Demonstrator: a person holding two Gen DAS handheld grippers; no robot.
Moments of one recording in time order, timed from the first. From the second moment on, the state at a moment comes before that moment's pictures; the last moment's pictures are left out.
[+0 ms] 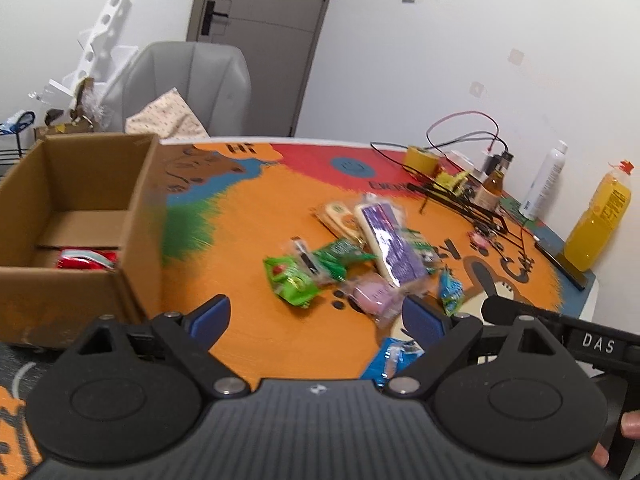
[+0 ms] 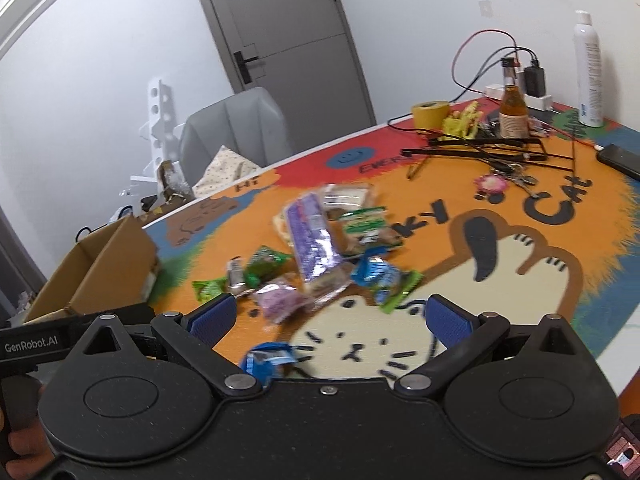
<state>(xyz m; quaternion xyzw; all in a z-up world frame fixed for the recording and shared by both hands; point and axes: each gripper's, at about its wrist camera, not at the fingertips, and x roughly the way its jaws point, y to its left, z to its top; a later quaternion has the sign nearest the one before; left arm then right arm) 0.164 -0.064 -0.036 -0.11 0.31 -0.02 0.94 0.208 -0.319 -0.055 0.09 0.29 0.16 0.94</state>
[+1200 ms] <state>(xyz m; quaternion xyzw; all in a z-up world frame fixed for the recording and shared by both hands) 0.219 -0.115 -0.088 -0.09 0.38 -0.07 0.92 0.268 -0.337 -0.092 0.10 0.31 0.17 0.93</state>
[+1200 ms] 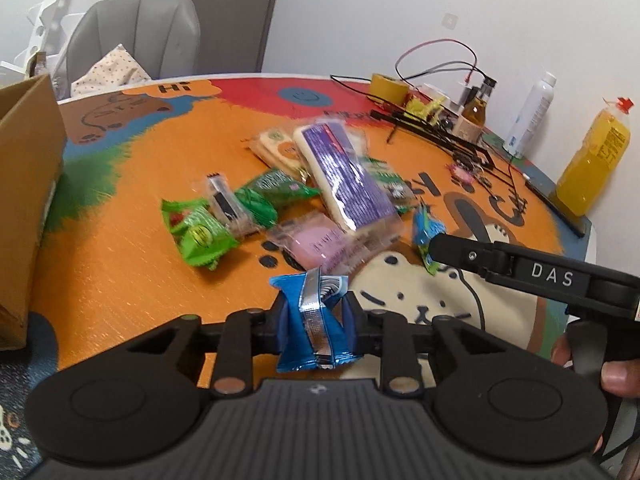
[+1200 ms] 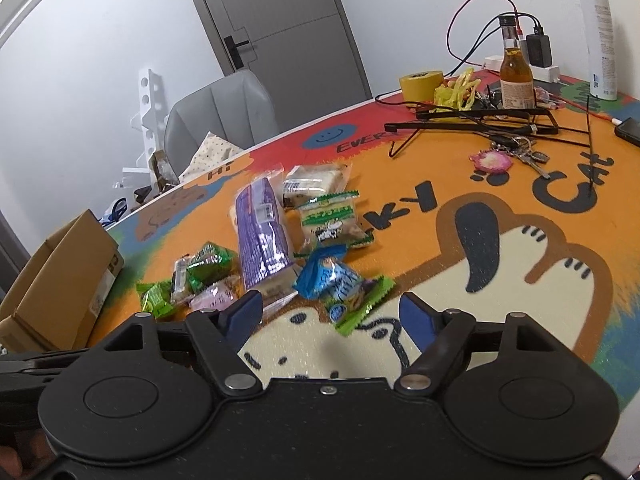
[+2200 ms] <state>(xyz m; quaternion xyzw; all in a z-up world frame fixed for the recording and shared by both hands) 0.204 -0.071 -0.054 -0.11 0.32 -0.04 0.94 0.273 -0.307 -0.085 0.06 0.30 0.17 0.94</state>
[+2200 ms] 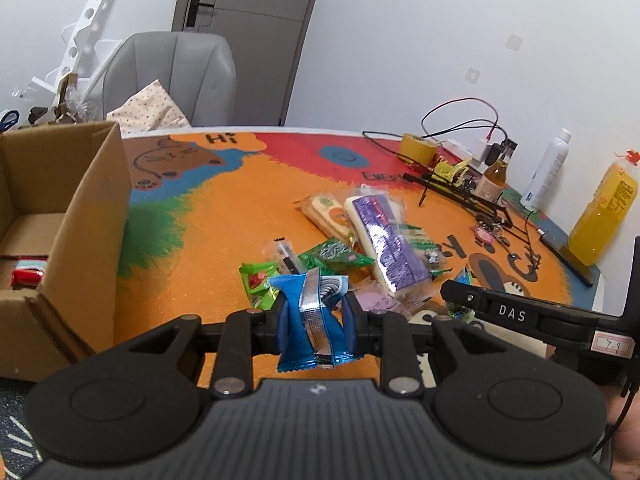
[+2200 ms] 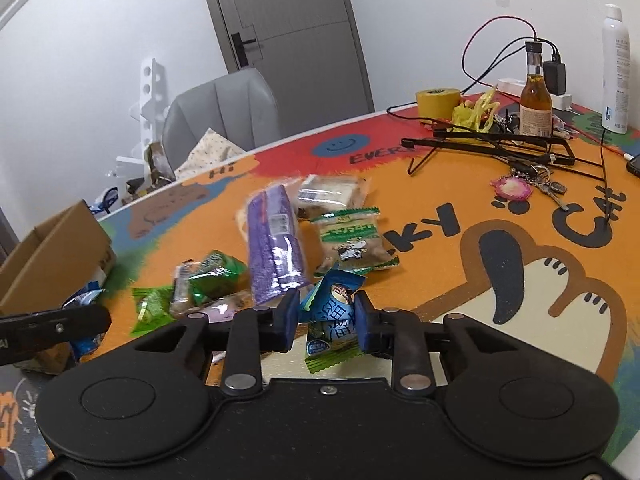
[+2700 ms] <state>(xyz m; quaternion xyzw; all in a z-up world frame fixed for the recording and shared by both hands) 0.189 -0.044 -0.022 -0.12 0.29 -0.03 0.95 0.252 -0.270 -0.047 0.06 0.28 0.21 0.94</state>
